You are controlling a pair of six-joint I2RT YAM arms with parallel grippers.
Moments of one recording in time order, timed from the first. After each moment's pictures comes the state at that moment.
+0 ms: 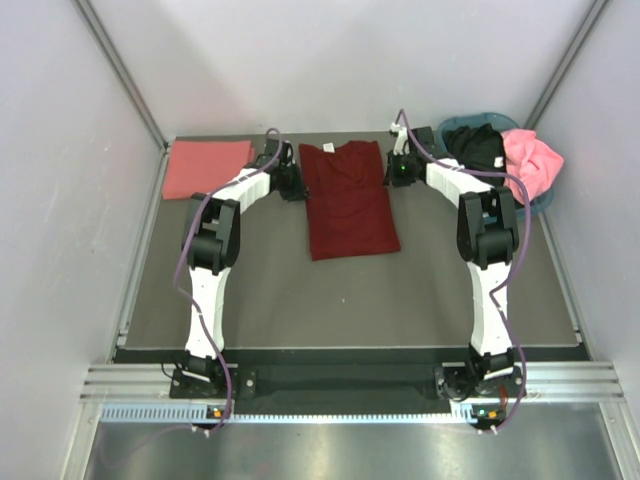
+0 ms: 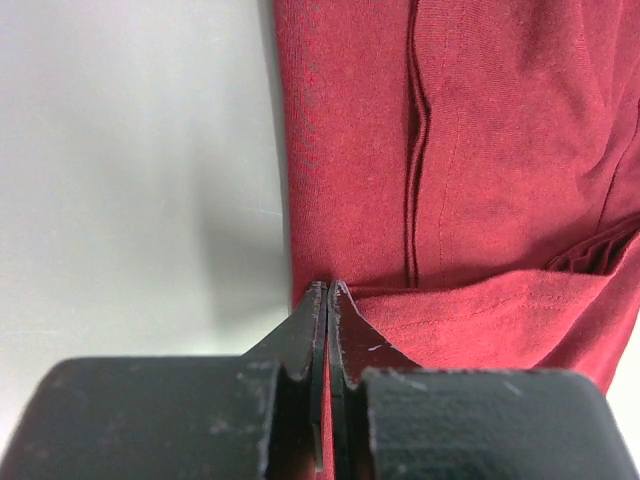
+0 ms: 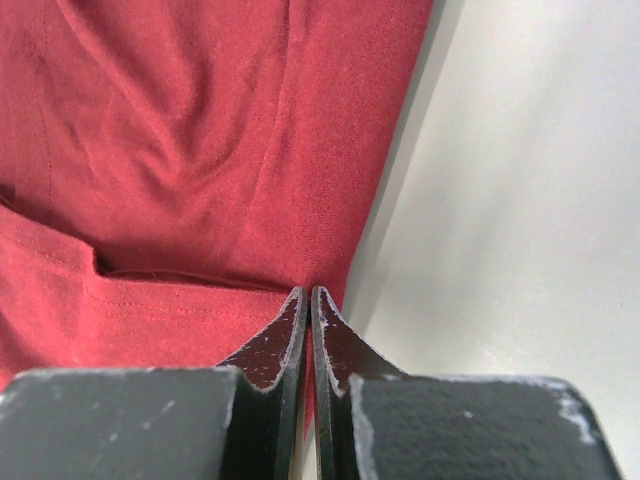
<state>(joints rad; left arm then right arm) -0.27 2.31 1.80 -0.36 0.23 -0.58 0.22 2.29 1.82 -0.34 -0.31 0.09</state>
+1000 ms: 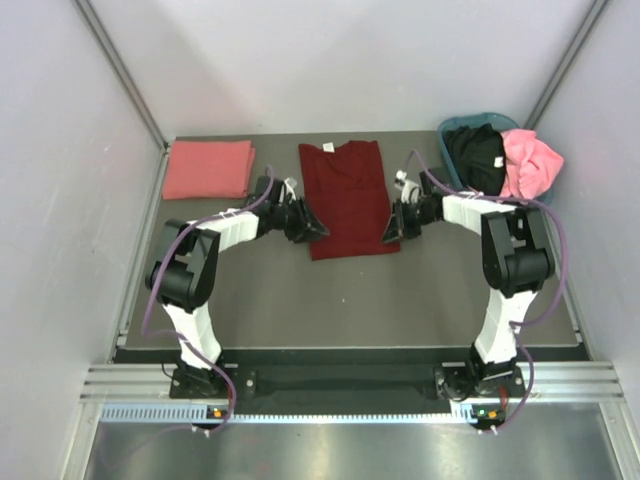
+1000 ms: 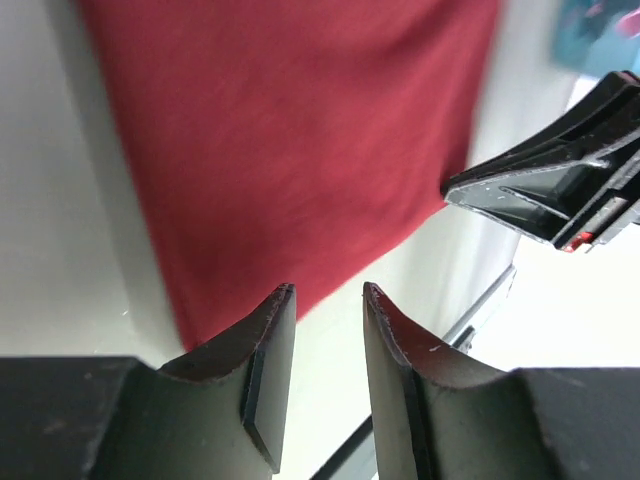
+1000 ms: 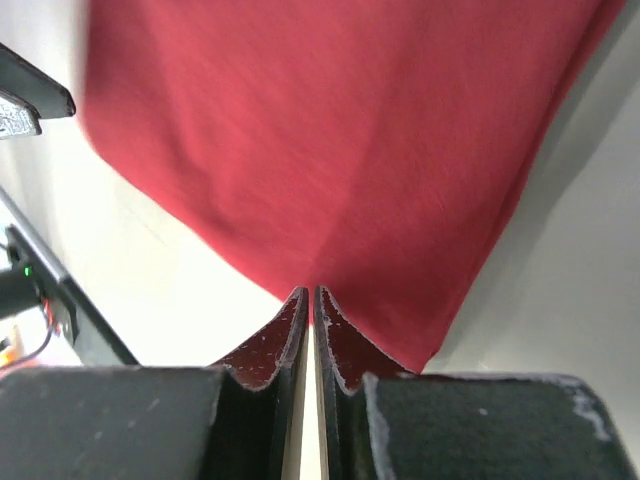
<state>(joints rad) -0.33 1.85 1.14 -0.07 0.57 -0.79 0.21 1.91 1.25 -0.40 -0.67 0.15</state>
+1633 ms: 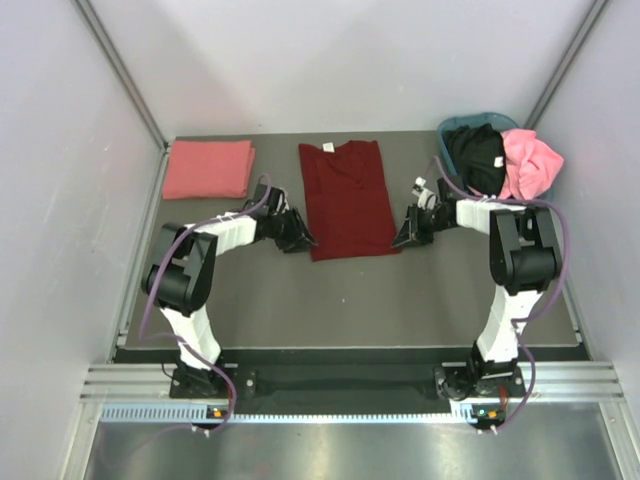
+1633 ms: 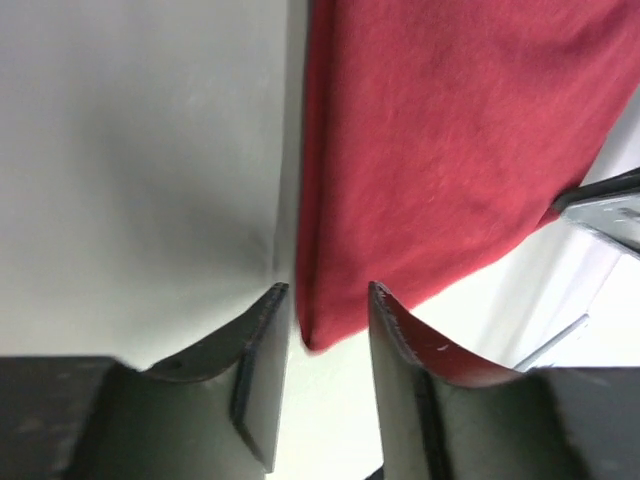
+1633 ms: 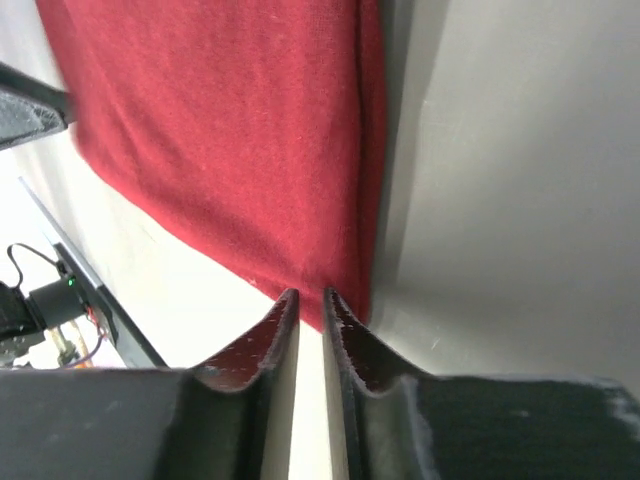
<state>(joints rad) -0.33 1.84 1.05 -0.15 0.41 -0.76 0.11 1.94 1.14 -0.36 -0.74 0.21</state>
